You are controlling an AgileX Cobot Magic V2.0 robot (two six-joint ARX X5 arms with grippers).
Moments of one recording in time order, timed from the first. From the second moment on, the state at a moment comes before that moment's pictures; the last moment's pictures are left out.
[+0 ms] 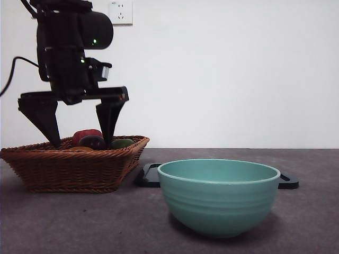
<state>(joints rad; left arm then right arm) -0.42 1.80 1.41 -0.84 -0.05 -0.19 0.37 0.41 0.89 -0.93 -0.44 0.08</state>
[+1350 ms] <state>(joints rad) -0.41 1.88 1.57 -1.03 -0.05 -0.17 0.37 0.41 0.89 -0.93 -0.44 0.08</state>
